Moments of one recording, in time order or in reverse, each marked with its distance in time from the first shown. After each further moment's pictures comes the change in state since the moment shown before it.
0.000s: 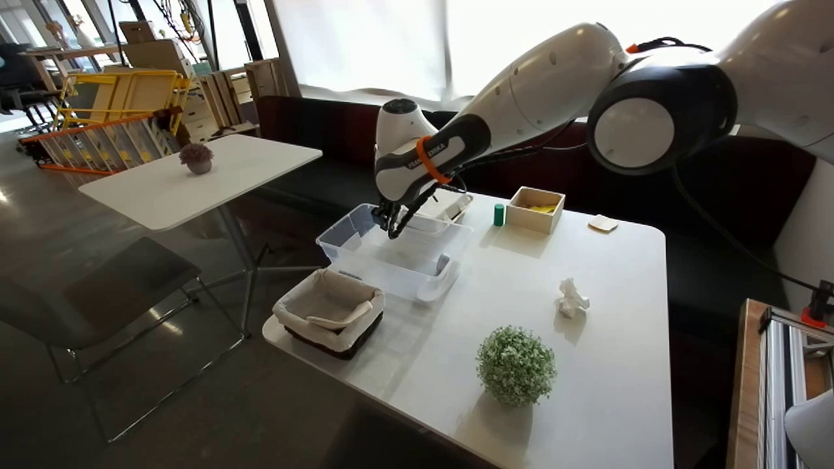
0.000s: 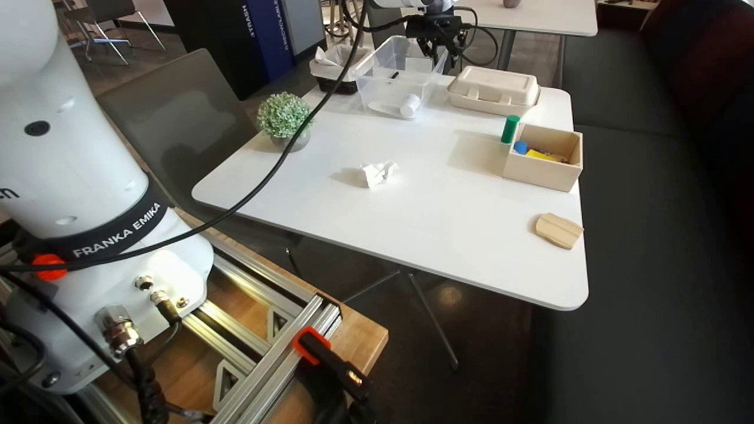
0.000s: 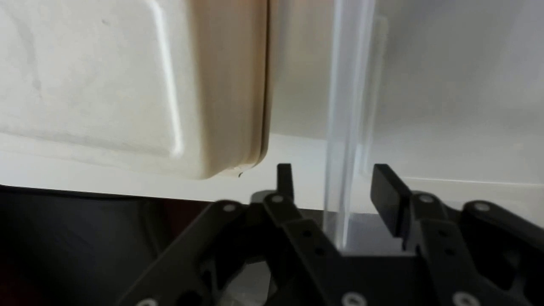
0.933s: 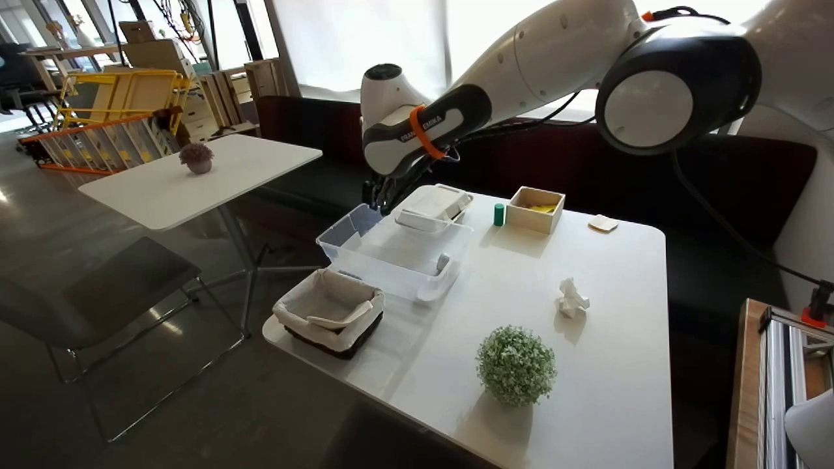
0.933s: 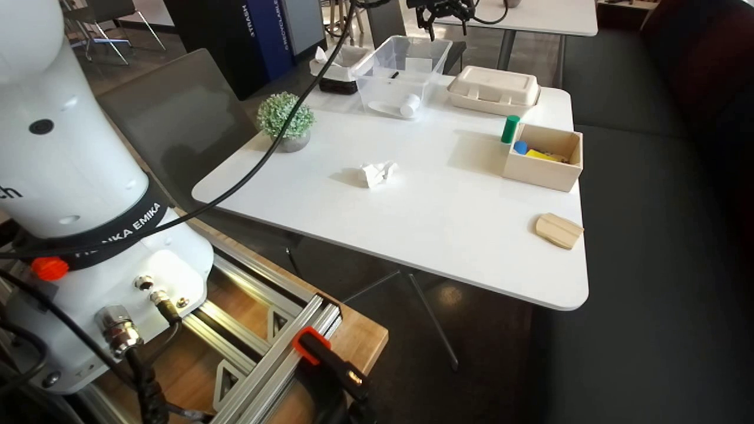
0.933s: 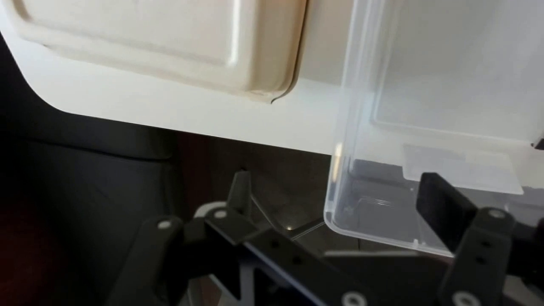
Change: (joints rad) arm 0.035 -0.090 -0.030 0.015 -0.072 -0.098 -0.015
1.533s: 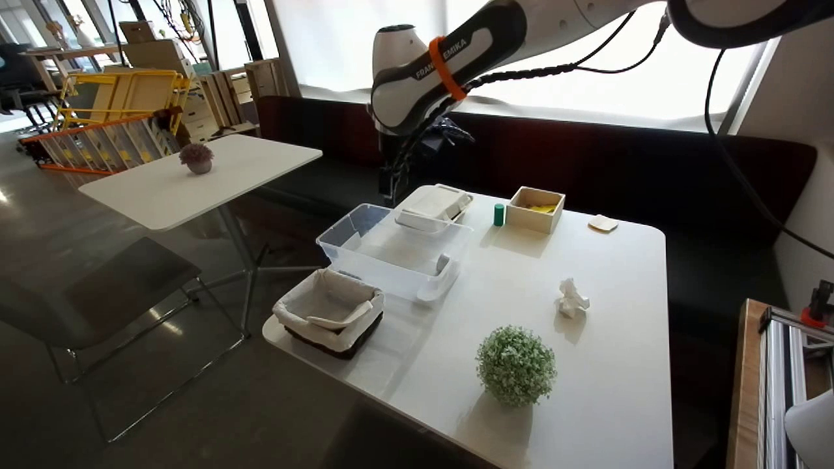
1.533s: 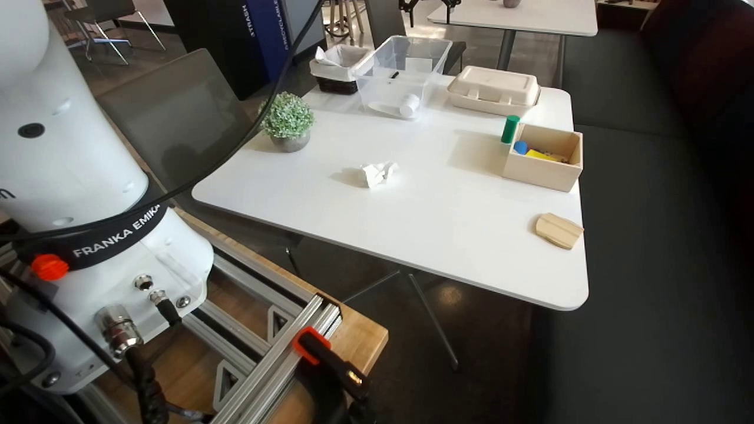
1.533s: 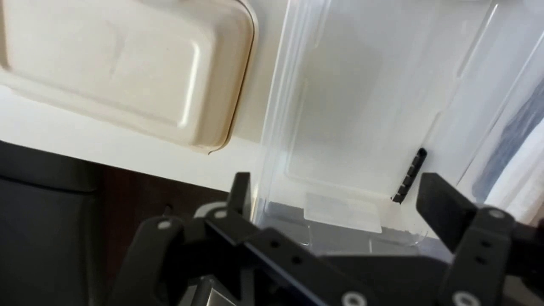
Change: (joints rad) arm -0.087 -0.290 0.140 -0.332 0.045 -0.131 -0.211
